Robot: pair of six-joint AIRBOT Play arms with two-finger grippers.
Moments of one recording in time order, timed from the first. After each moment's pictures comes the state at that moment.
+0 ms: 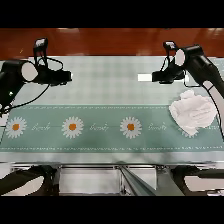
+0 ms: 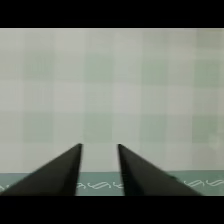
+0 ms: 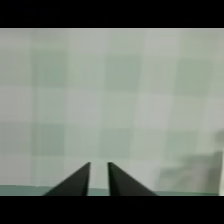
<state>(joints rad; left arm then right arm) -0.20 -1.25 1.17 1.54 -0.89 -1.82 0.20 -1.55 1.47 -1.69 1.16 1.76</state>
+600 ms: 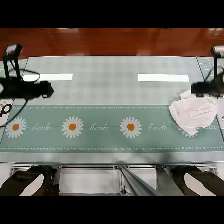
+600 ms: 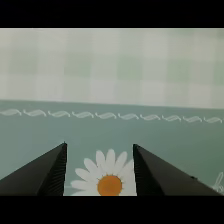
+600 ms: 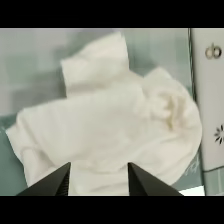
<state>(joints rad) -0.11 -0.89 0.95 1.47 -1.09 -1.73 -0.05 -1.06 1.04 -1.87 1.20 1.76</state>
